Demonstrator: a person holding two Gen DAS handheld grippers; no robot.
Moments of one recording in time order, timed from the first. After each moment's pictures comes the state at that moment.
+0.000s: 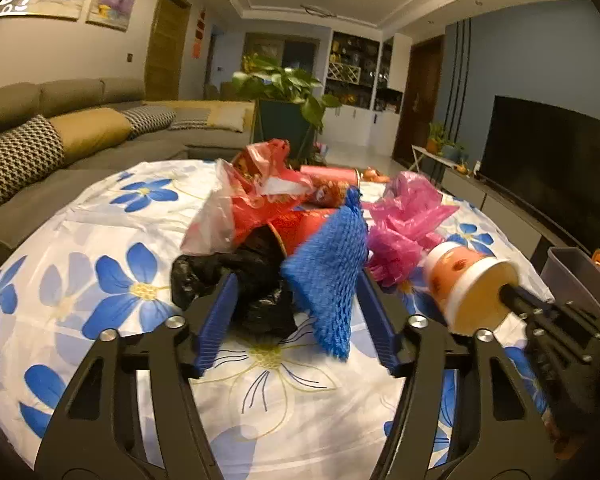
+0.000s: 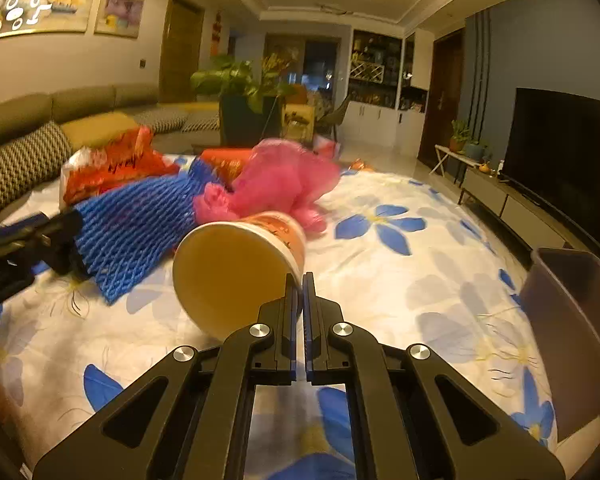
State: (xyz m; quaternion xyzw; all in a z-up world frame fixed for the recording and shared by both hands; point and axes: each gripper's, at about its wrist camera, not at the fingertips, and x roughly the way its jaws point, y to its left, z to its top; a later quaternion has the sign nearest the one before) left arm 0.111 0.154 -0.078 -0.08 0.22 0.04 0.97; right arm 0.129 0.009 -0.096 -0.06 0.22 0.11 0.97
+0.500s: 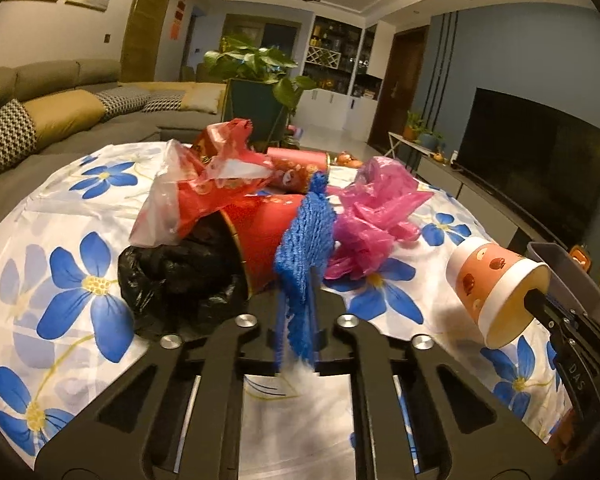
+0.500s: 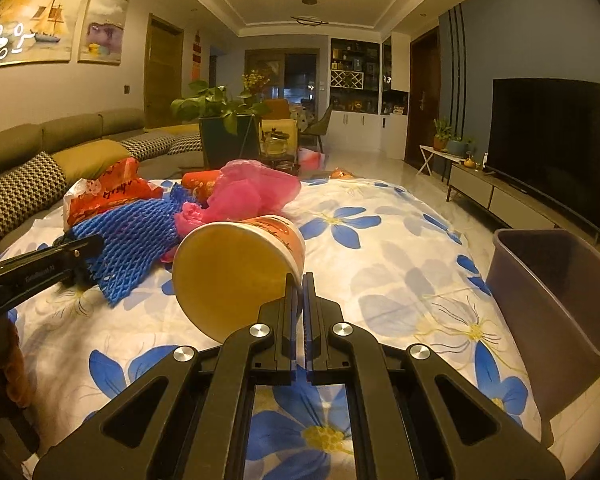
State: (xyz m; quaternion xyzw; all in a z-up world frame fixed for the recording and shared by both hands) left arm 0.128 0.141 -0.082 -0.10 0.24 -0.01 0.96; right arm 0.105 -0.028 -0.085 -0.02 0.21 0.10 0.97
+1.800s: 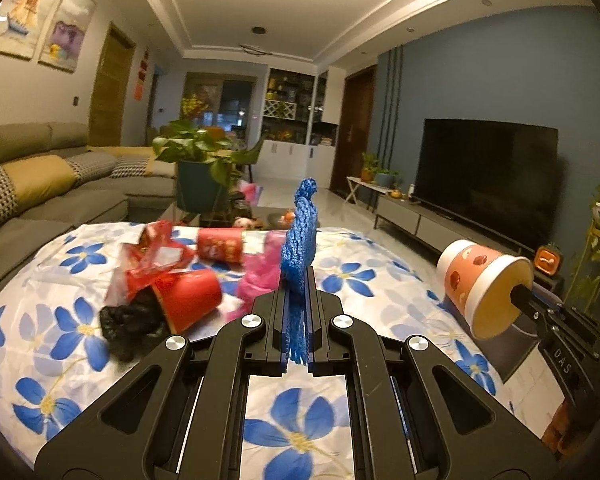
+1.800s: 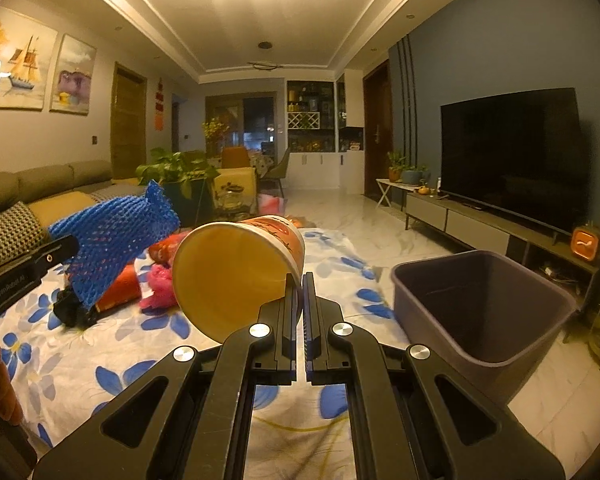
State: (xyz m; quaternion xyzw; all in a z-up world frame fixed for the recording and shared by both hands) left arm 0.059 0.069 -0.012 -0.06 0.14 -0.07 0.99; right arm 0.033 -0.104 -0.032 0.01 0.13 0.02 0.99
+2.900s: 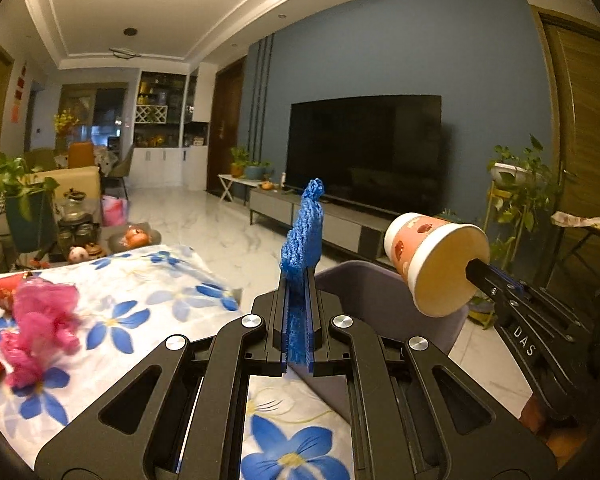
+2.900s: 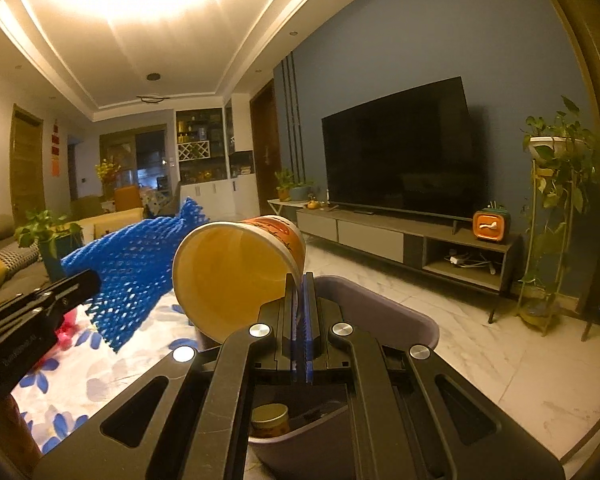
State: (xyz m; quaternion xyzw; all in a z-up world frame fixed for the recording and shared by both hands) left arm 0.130 -0.156 -0.009 -0.01 0.13 -0.30 0.95; right arm 0.044 -0.257 -0.029 0.06 0.09 -0.17 0.98
